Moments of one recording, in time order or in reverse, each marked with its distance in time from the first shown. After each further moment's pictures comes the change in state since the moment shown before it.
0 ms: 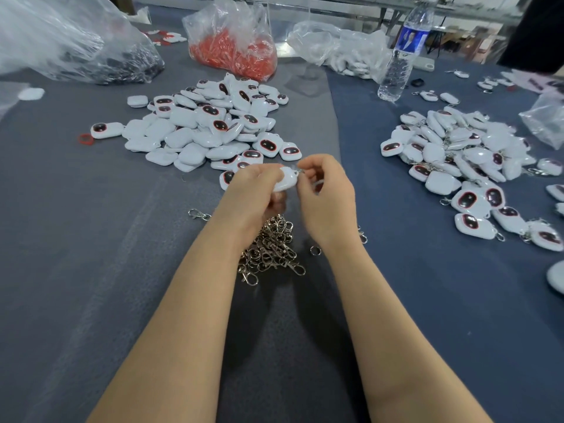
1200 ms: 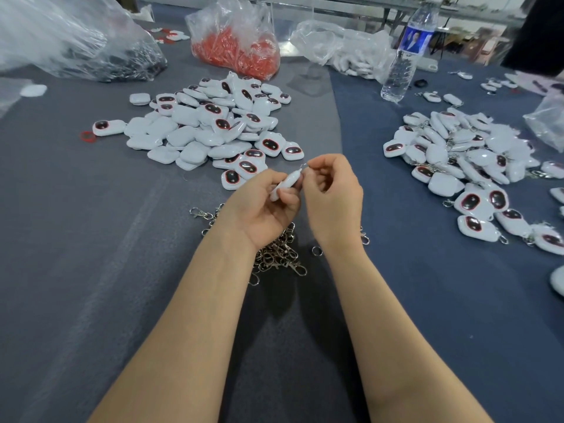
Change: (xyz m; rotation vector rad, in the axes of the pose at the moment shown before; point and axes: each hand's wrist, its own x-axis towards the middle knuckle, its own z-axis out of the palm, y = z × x) left_hand -0.006 0.005 0.004 -0.696 -0.108 -0.439; right_hand -0.001 -0.001 0.001 0.124 0.116 0.057
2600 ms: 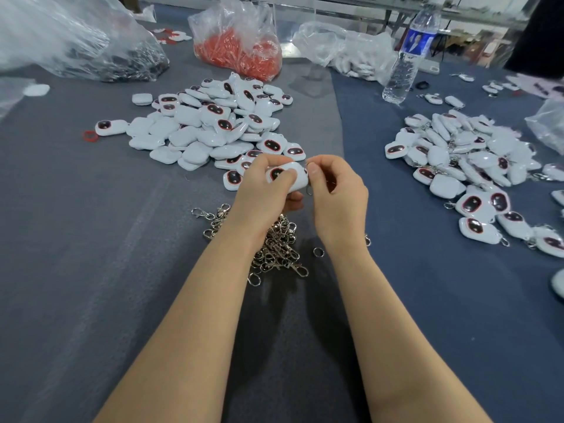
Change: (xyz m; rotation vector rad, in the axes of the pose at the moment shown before) left_hand -0.003 -0.007 0.002 0.812 0.185 0.563; right_hand 0.003 0.004 -0.002 0.009 -0.016 -0.012
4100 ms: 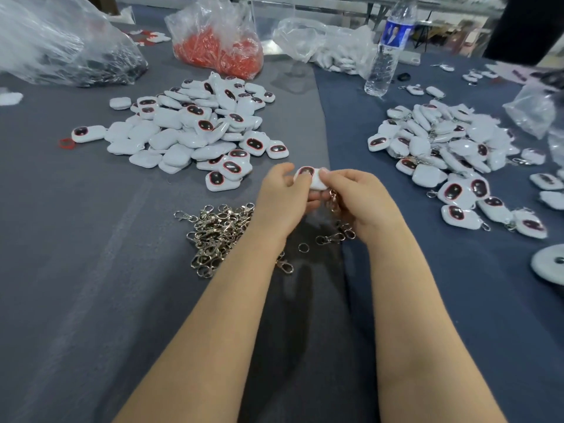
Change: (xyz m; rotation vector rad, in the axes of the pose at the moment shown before) left_hand 0.001 -0.012 0.042 -0.017 -0.048 -0.094; right_hand 0.024 0.013 -0.052 0.156 -0.246 0.517
